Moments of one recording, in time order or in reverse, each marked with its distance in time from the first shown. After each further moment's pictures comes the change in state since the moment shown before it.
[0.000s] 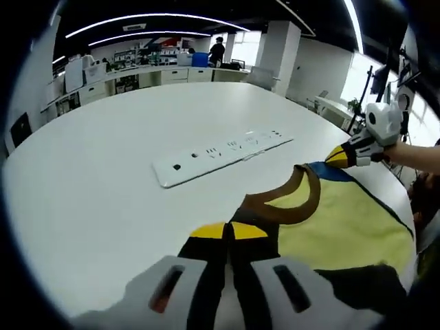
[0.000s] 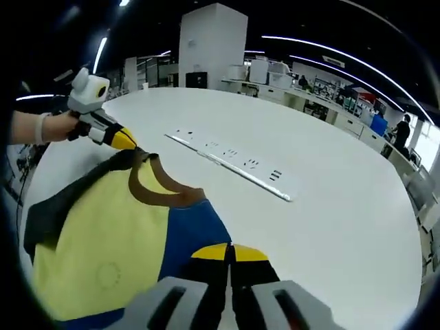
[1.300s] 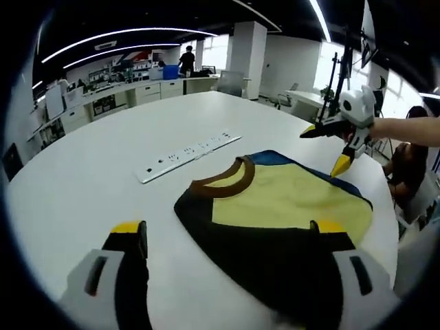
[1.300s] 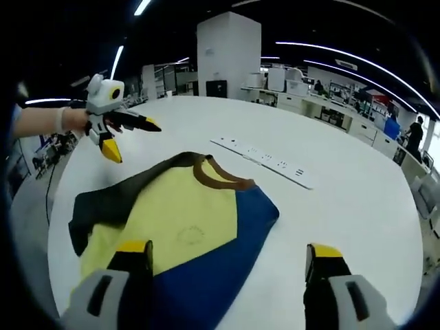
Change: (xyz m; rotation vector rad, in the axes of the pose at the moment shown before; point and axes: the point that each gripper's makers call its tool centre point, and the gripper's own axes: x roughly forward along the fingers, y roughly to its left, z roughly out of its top) left arm -0.087 -0.055 -0.009 0.094 -0.009 -0.089; right arm -0.099 0.069 -0.021 -0.029 -0.028 0.110
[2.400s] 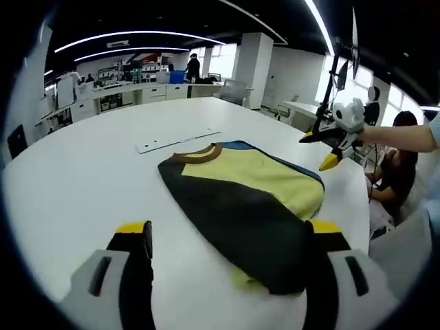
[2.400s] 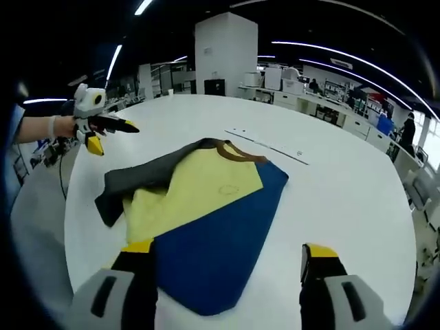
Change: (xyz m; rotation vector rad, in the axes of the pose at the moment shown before) left arm -0.092 -0.078 -0.062 -0.062 -0.065 0.016; right arm -0.066 0.056 -0.048 0.002 0.013 -0.026
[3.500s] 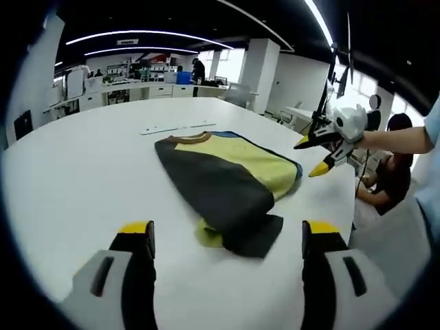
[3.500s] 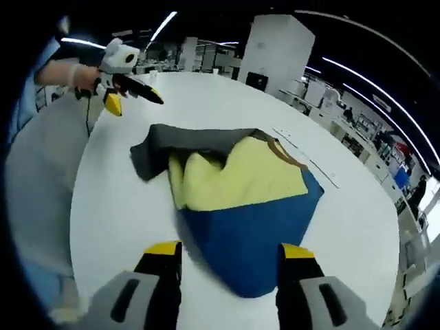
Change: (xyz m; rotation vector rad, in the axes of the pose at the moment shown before) left arm -0.042 -0.043 -0.047 -0.062 -0.027 0.022; right arm -0.005 0.069 -0.027 -0.458 0.041 0.037
